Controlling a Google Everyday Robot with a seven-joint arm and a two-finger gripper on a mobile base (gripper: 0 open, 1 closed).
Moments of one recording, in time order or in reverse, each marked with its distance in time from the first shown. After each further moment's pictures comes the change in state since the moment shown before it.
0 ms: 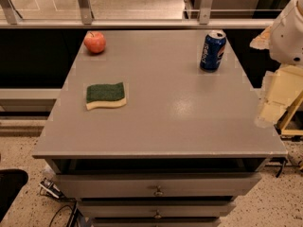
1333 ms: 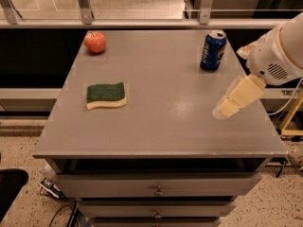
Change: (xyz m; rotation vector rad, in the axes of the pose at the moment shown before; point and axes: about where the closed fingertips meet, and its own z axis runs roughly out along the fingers) arm -0.028 -0.028 0.054 0.079 -0.297 0.248
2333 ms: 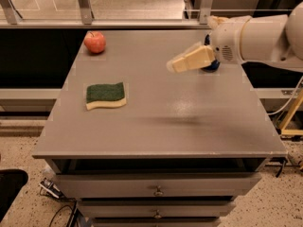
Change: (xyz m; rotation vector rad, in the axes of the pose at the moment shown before) arm -0.118 -0.067 0.046 0.148 -0.574 0.097
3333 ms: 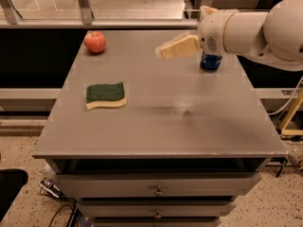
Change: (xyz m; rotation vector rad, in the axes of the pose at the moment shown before) arm -0.022 -0.020 0.029 0.077 -0.080 0.015
